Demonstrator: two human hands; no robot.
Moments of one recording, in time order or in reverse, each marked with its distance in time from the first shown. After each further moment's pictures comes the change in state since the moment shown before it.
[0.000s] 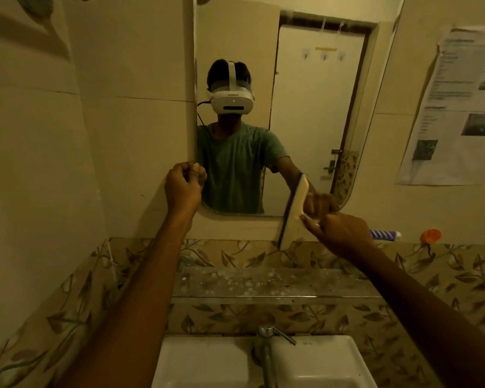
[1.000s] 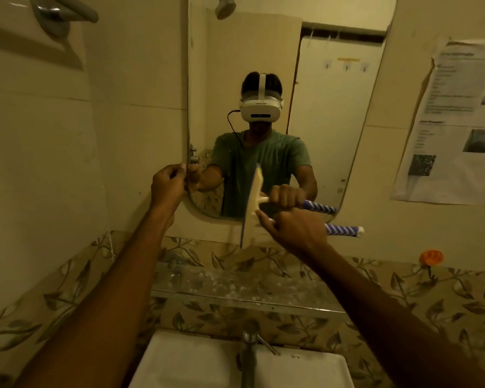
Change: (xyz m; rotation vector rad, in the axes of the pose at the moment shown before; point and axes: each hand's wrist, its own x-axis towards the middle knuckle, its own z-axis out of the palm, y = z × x) left_hand 0.002 0.016 -0.007 0.083 0.077 -0.085; right_hand 0.021 -0.043 -0.024 0.143 0.057 -0.183
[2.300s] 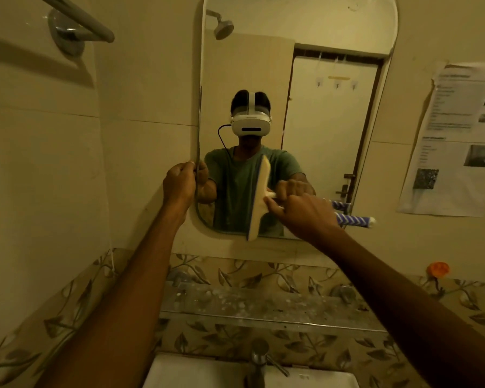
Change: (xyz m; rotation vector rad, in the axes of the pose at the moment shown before) left_hand 0.013 0.035 0.006 -0.034 -0.029 -0.036; right_hand 0.048 0.000 -0.028 -0.019 -0.012 0.018
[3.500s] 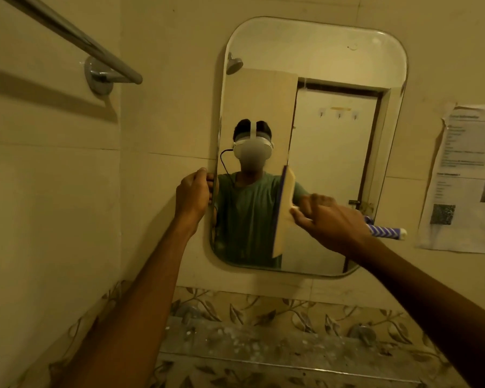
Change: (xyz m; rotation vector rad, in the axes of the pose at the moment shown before) left_hand 0.026 0.032 -0.004 -0.022 -0.060 0.121; right_hand 0.031 0.027 -0.035 -0.017 0.047 -0.045
